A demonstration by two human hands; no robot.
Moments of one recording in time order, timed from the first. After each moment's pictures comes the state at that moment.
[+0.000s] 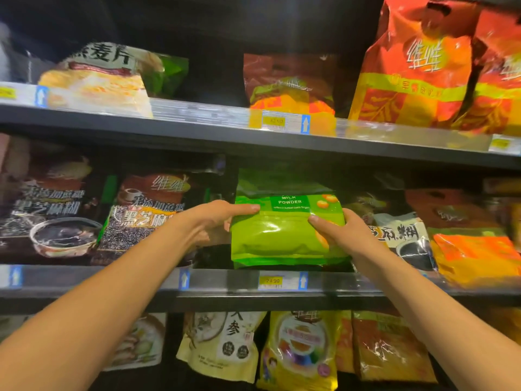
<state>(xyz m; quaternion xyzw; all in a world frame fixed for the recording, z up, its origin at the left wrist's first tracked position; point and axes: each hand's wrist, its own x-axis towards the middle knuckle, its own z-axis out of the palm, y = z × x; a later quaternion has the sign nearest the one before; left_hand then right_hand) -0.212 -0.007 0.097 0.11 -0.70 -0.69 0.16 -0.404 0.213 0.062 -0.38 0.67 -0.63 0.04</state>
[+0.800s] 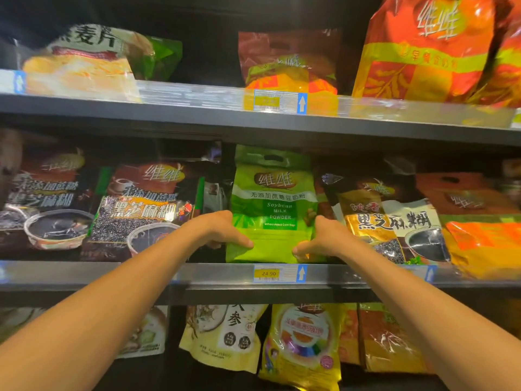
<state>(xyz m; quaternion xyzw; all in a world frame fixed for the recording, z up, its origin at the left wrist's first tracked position) -0.246 -0.021 0.069 0.28 -0.91 -0.29 0.11 -0.433 0.165 0.047 -0.39 0.90 -0.18 -0.09</state>
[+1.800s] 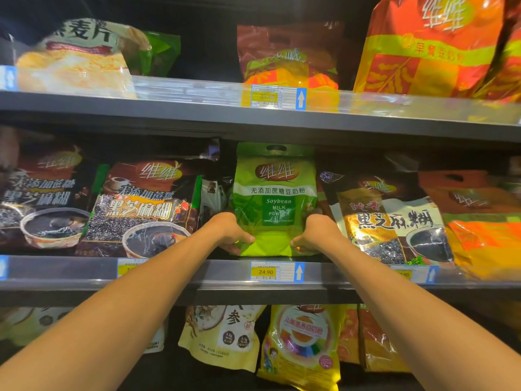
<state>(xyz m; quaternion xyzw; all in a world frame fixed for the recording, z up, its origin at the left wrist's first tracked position) -0.287 -0.035 0.049 0.32 -0.87 -0.34 0.17 -0.437 0.133 0.051 -0.36 0.91 -0.15 -0.10</state>
